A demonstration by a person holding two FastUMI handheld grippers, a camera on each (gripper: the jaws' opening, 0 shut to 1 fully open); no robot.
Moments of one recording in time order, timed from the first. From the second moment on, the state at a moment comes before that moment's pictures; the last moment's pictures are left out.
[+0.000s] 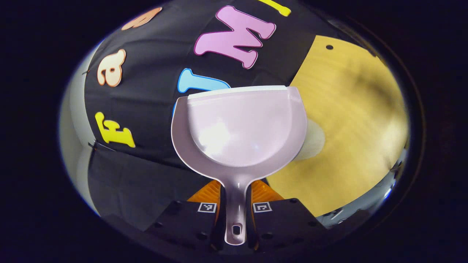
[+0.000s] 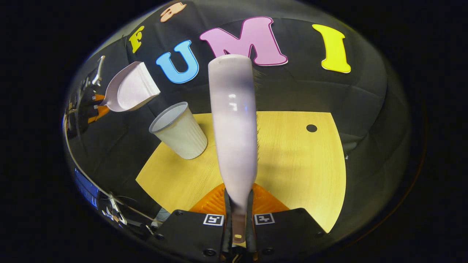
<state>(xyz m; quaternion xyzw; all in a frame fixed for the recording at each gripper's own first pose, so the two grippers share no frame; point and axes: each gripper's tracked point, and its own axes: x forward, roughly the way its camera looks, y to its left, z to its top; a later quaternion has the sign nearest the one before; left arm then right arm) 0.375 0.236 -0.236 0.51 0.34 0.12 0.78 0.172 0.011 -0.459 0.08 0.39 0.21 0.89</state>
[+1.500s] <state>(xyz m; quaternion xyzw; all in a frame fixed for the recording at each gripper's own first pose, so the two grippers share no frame) 0.352 0.035 -0.600 0.10 0.61 0.03 0.79 0.081 0.005 -0.715 0.01 0.69 0.05 0.72</state>
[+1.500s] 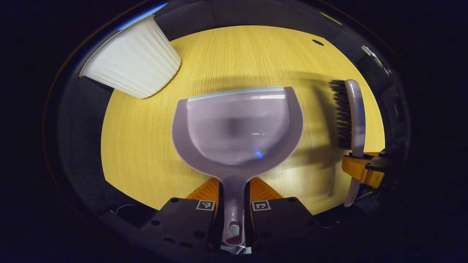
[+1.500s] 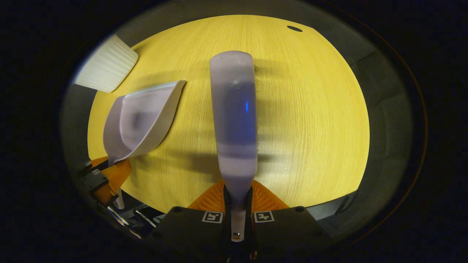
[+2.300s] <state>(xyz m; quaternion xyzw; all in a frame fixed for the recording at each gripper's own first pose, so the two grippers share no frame) 0.345 0.041 -0.581 0.12 0.61 0.03 0.78 0.075 0.006 -0.704 0.00 0.71 0.06 0.70</state>
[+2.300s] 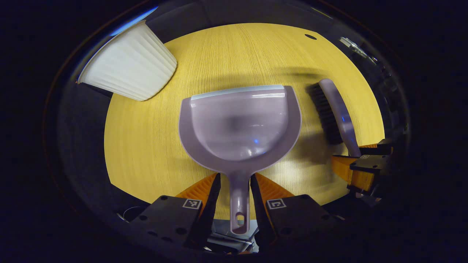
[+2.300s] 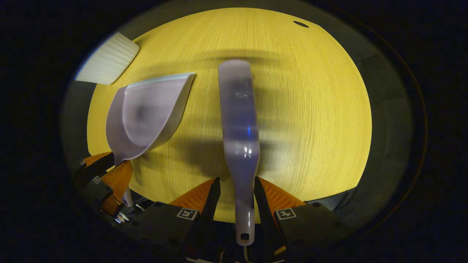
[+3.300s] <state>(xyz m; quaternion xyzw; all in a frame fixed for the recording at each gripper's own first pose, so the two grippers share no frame) 0.314 0.034 -0.417 0.15 0.40 0.04 0.90 0.092 0.008 -0.501 0.02 0.50 0.12 0.86</state>
